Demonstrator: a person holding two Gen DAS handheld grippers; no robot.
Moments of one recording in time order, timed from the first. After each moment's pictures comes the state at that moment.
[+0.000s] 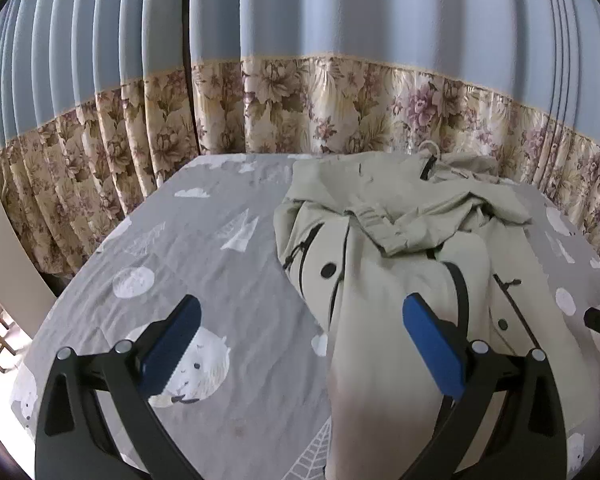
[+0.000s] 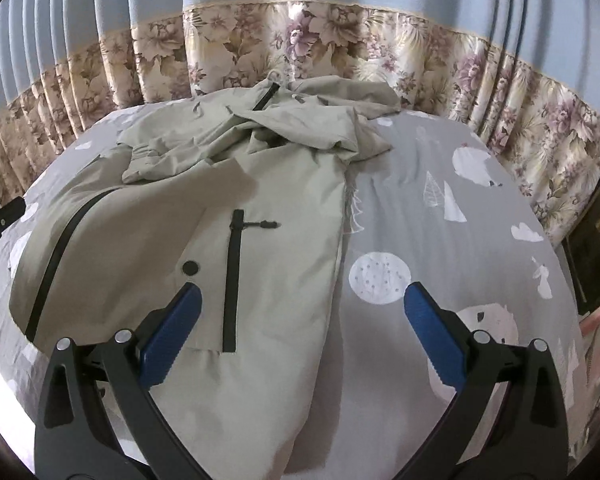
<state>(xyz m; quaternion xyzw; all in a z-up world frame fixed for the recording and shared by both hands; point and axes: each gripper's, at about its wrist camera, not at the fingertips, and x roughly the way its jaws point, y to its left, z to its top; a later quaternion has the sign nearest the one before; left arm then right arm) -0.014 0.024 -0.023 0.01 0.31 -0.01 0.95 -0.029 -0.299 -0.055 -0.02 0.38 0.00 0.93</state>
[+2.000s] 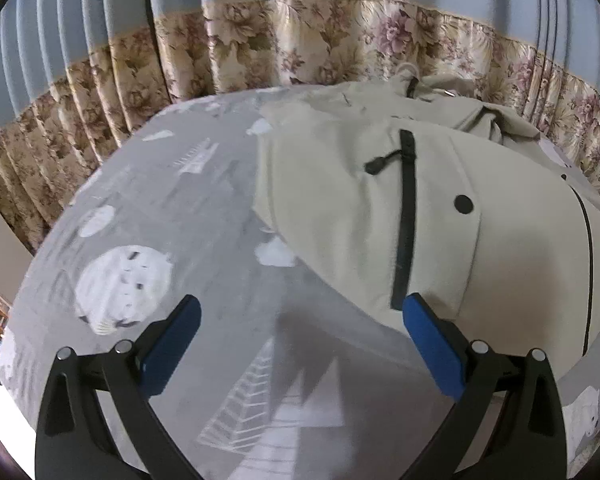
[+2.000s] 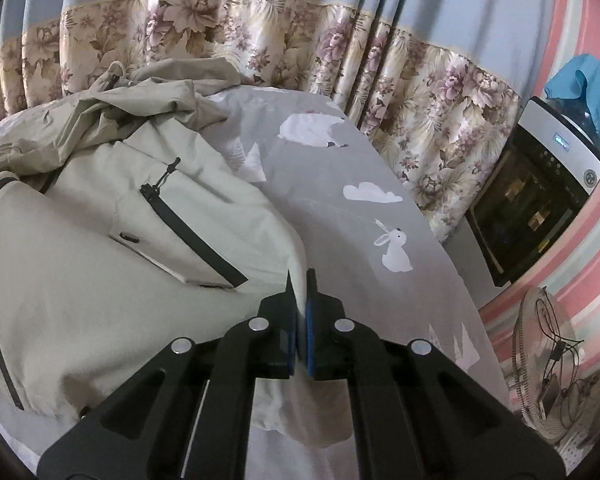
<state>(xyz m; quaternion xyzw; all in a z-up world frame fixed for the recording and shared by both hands) -0.026 -0.019 -0.077 0.04 0.40 -0.03 0.92 -0.047 -0.440 -0.081 -0.04 0.37 -0.17 0.91</state>
